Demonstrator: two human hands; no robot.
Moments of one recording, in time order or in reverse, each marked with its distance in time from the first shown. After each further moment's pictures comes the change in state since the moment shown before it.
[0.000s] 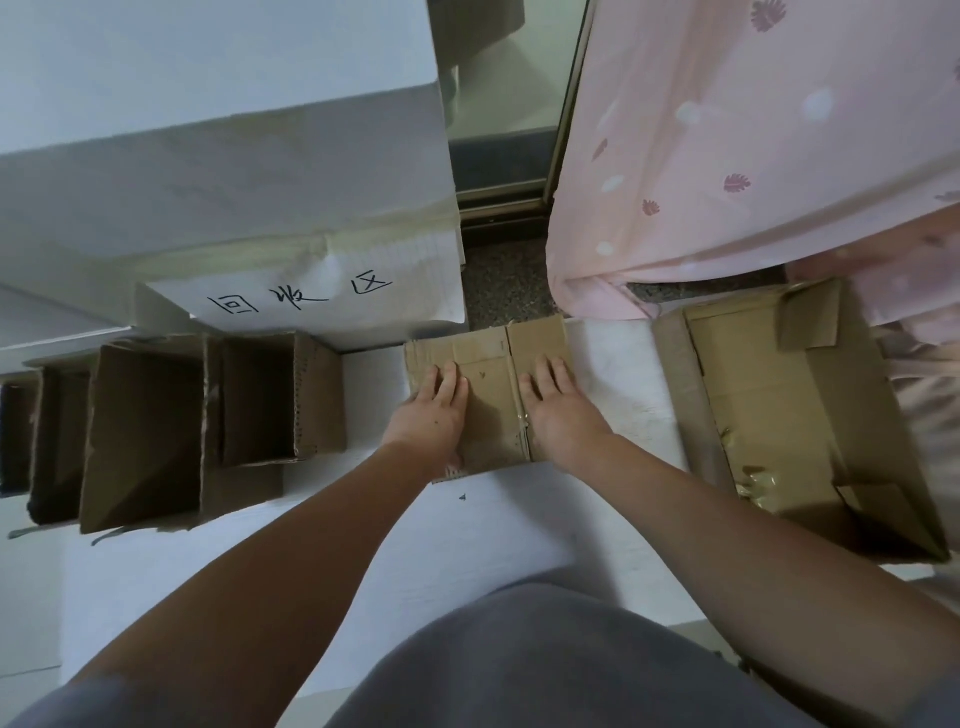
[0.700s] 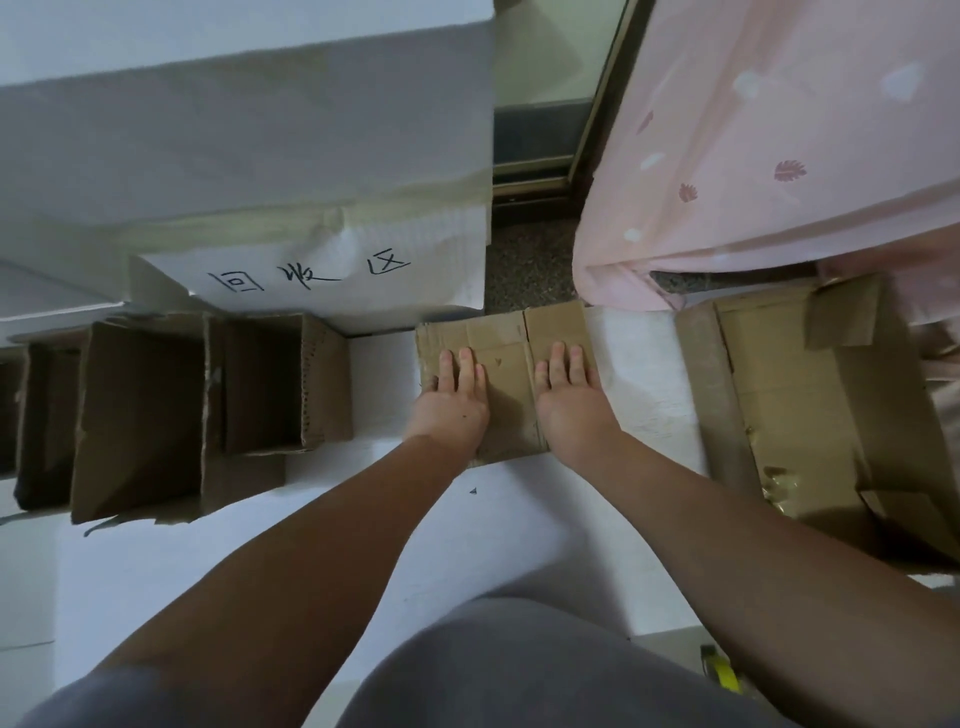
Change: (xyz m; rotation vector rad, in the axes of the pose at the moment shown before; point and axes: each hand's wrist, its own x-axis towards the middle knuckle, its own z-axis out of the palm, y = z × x) left_hand 0.014 0.009 0.015 0.069 0.042 -0.032; right_hand 0.014 -0.016 -0.001 -0.016 -0.020 0.088
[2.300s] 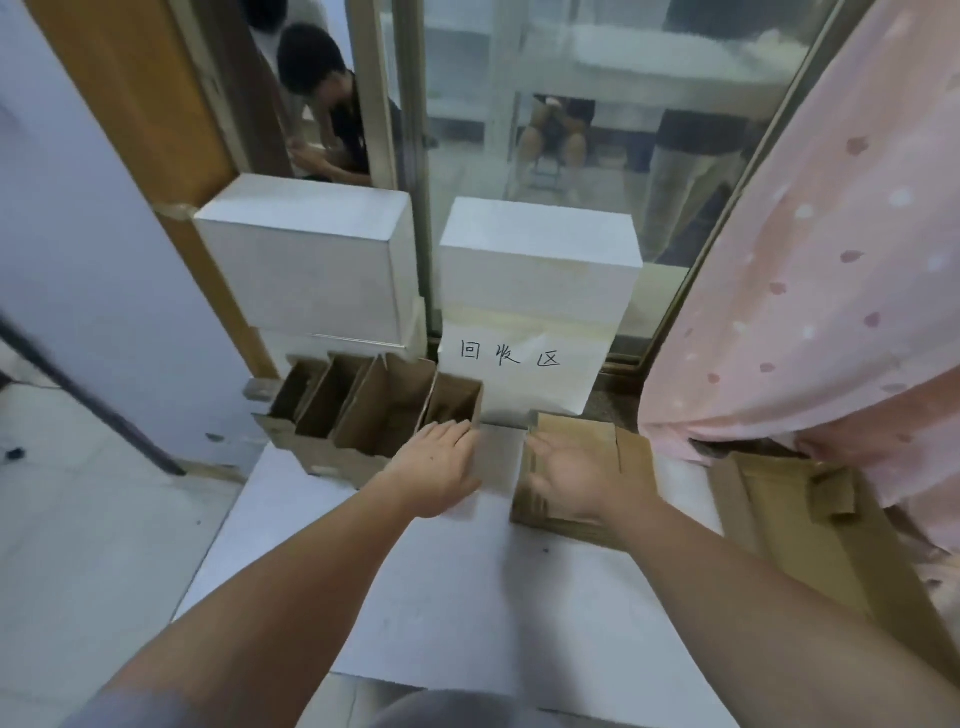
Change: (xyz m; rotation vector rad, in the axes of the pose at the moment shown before) left_hand -0.237 -0.122 0.026 -0.312 0.505 -0.074; right_hand -0.153 -0.122 -0.092 0.125 0.310 -0.384
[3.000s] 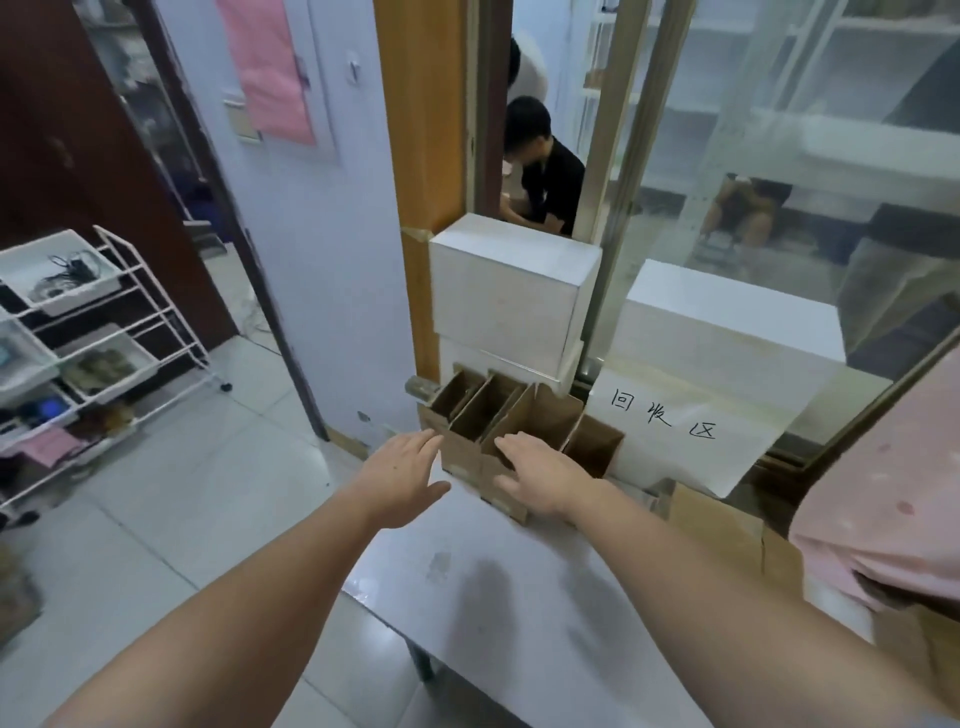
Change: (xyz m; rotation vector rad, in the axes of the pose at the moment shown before) left_hand -0.178 -0.110 -0.030 -0.041 0.107 -0.501; right_hand 0.047 -0.206 -0.020 -0.099 0.028 -0.432
